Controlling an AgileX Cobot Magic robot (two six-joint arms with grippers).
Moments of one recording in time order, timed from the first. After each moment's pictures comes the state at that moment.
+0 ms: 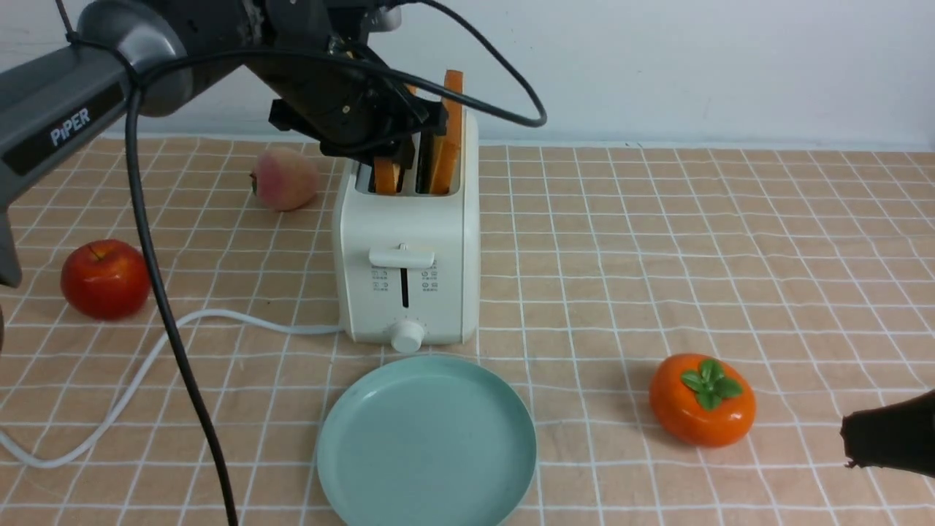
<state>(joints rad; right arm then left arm) -0.02 0.86 -0.77 0.73 1.01 -0.34 -0.32 2.02 -1.95 -0.13 0.84 -0.11</state>
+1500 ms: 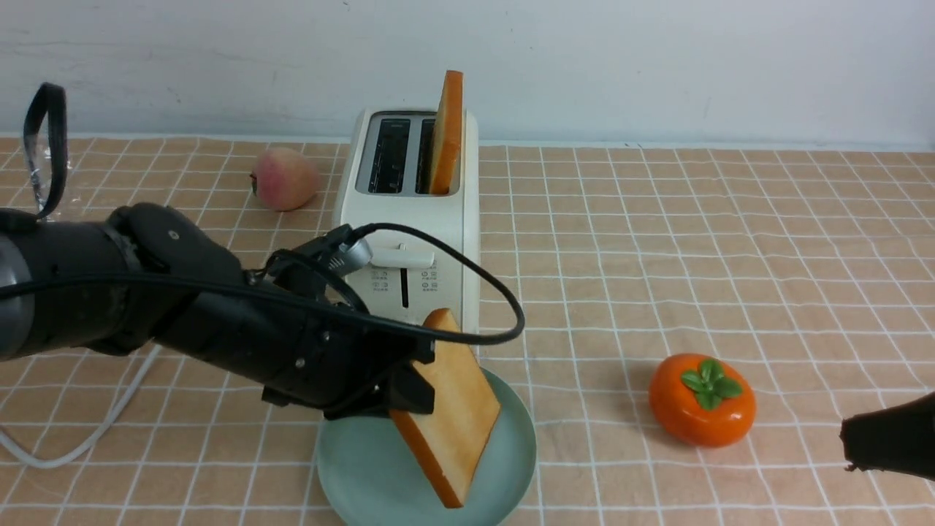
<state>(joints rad) -0.02 0.86 -0.77 0.72 1.02 -0.34 -0.32 1.65 -0.96 -0.95 0.63 0.40</state>
